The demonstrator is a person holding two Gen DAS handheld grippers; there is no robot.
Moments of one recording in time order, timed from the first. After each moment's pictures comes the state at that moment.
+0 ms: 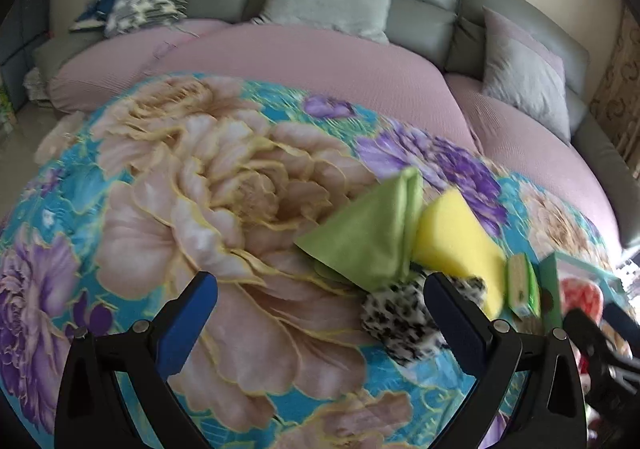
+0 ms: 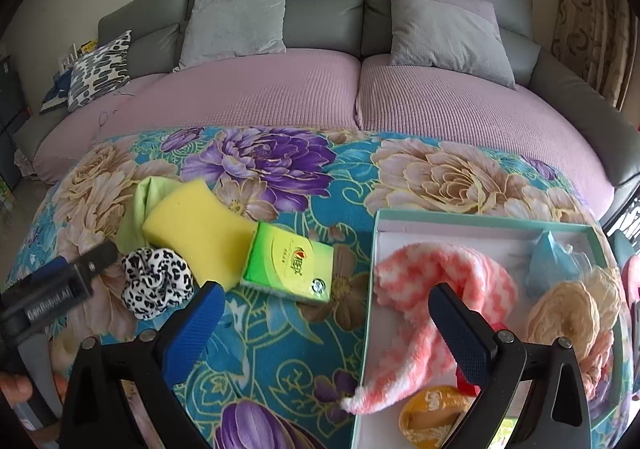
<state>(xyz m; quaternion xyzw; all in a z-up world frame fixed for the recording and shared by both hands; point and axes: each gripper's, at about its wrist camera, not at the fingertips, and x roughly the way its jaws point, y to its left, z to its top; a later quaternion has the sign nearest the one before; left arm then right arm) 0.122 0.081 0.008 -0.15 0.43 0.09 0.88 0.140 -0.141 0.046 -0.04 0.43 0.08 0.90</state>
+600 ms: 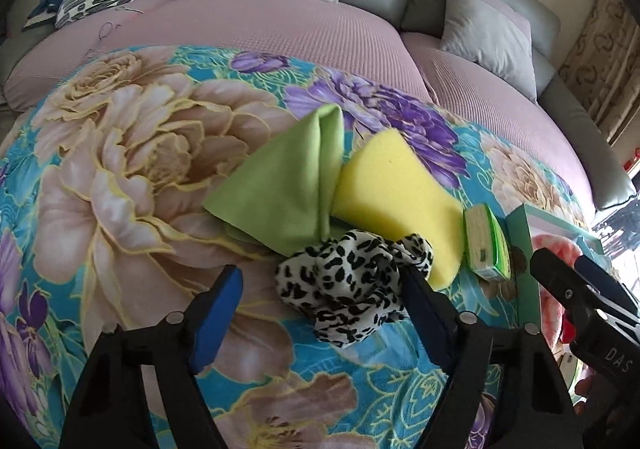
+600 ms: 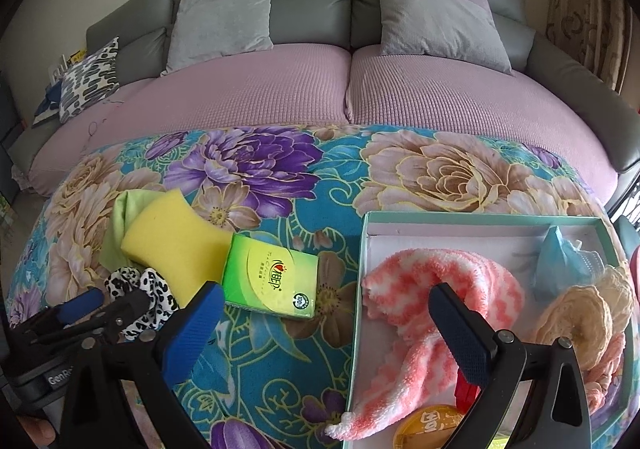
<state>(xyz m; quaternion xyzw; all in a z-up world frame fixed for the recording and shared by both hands) 0.137 0.043 -0.012 -0.14 0.48 0.02 0.87 0.156 -0.155 0.035 -0.02 0.44 0.07 0.90</state>
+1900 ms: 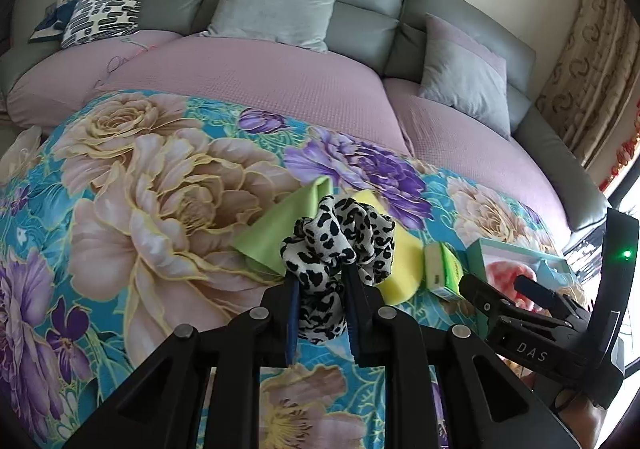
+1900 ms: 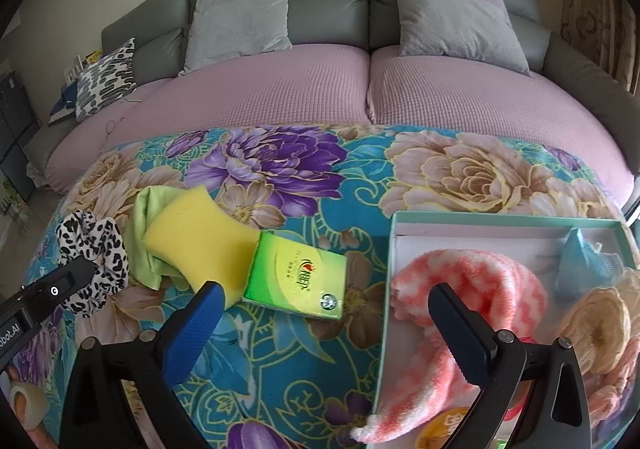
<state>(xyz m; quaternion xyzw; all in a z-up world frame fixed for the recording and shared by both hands) 0.103 0.064 0.042 -0.16 0.41 0.01 0.90 0.156 -0.144 0.031 0.00 0.44 0.11 0.89</state>
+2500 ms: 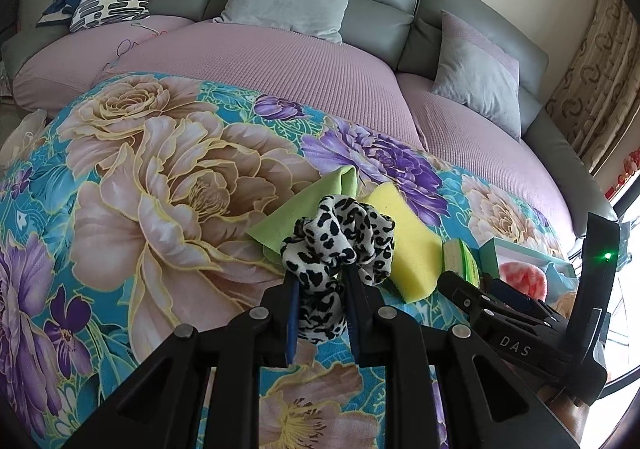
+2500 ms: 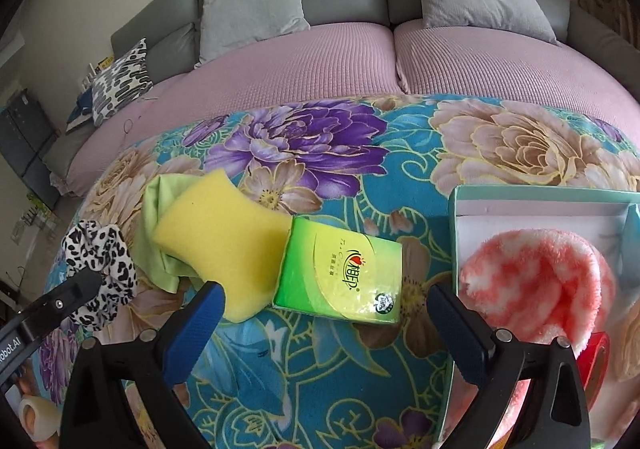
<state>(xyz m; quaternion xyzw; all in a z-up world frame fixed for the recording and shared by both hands) 0.104 0.076 0.029 -0.17 0.42 0.02 0.89 0.171 -0.129 0.002 0.05 0.46 0.15 0.87</state>
